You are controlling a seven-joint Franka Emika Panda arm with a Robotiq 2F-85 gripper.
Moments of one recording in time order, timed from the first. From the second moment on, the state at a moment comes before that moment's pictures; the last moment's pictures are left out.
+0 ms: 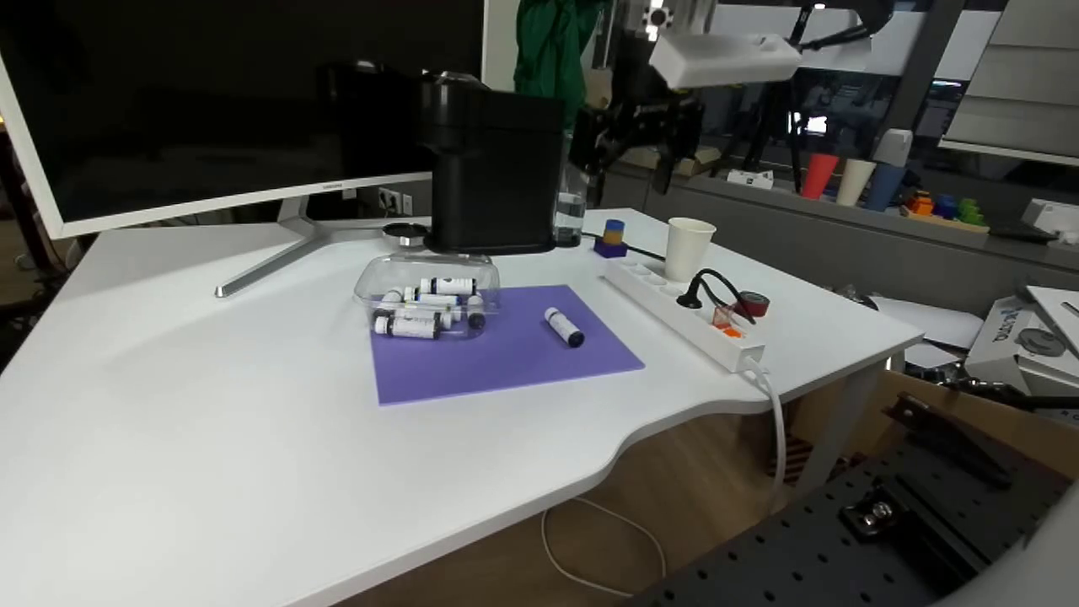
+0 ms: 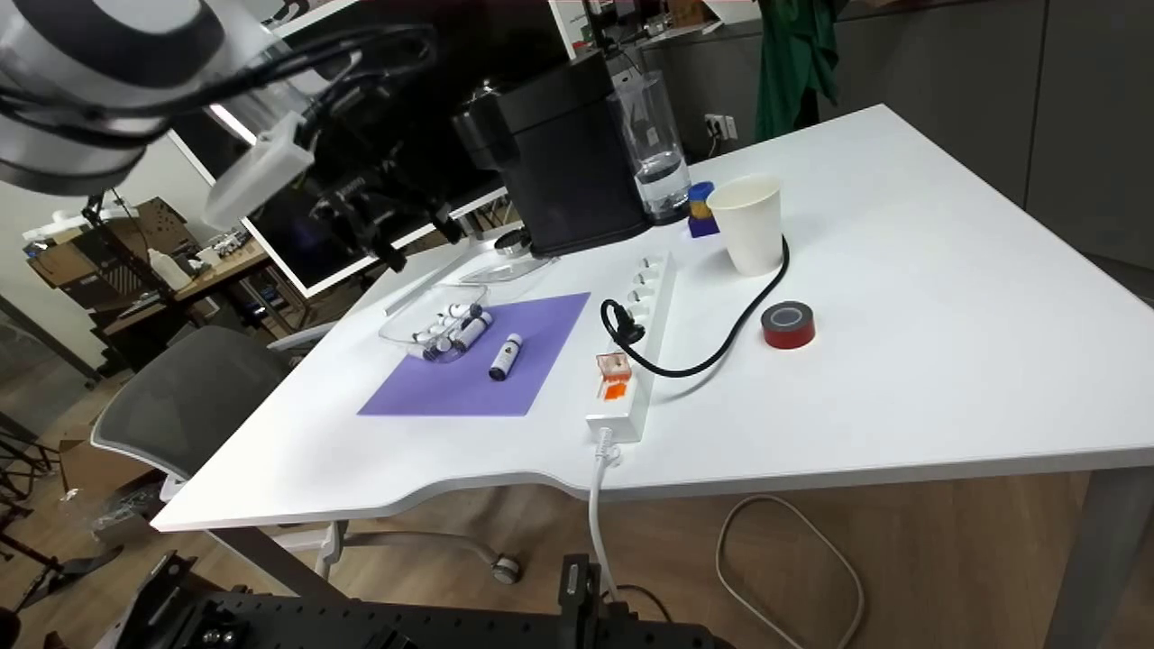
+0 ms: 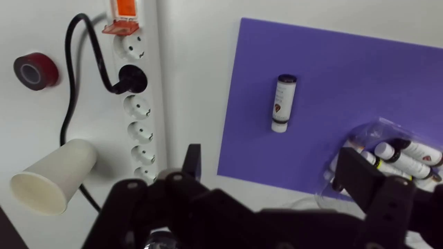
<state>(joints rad) -0.18 -0.15 0.03 -2.69 -0.28 2.75 0.10</state>
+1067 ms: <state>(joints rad) -0.06 0.21 -0.12 -2.59 -0.39 2.84 0.21</state>
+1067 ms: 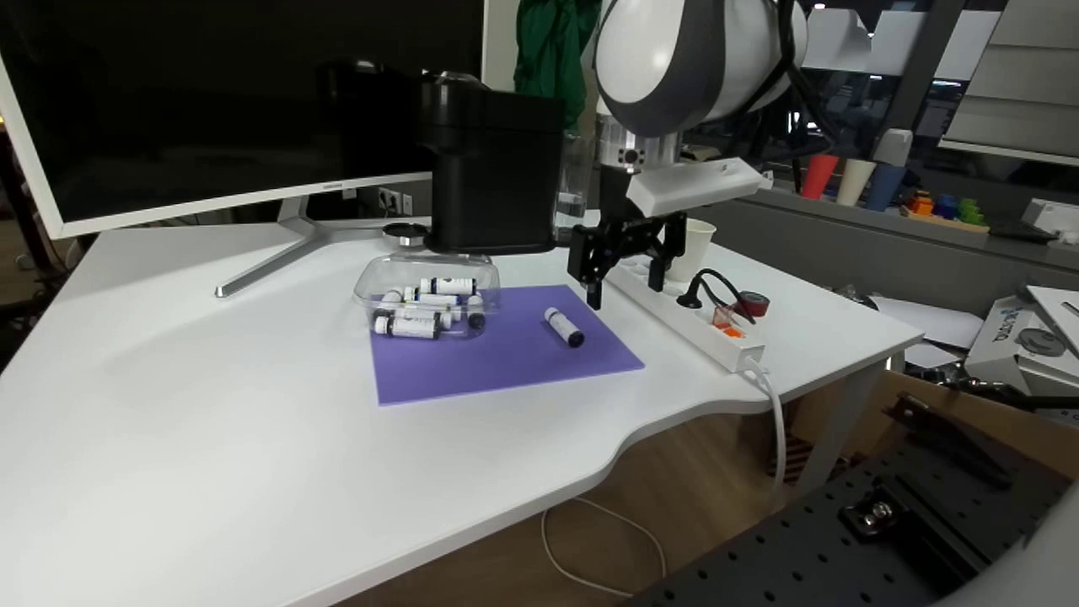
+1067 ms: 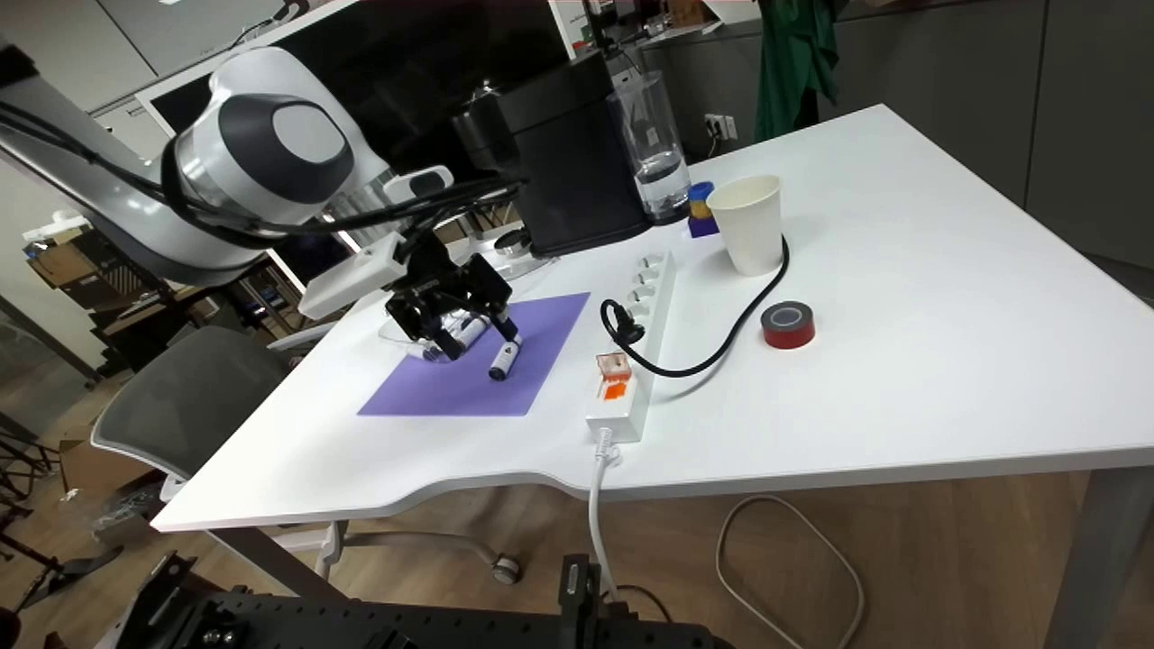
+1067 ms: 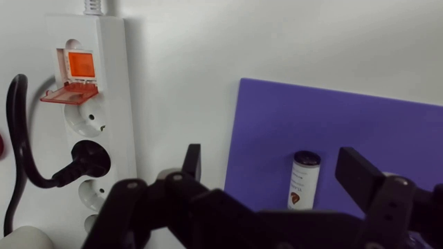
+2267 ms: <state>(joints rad) 0.02 0.57 -0.09 -2.33 -0.06 2.96 0.12</state>
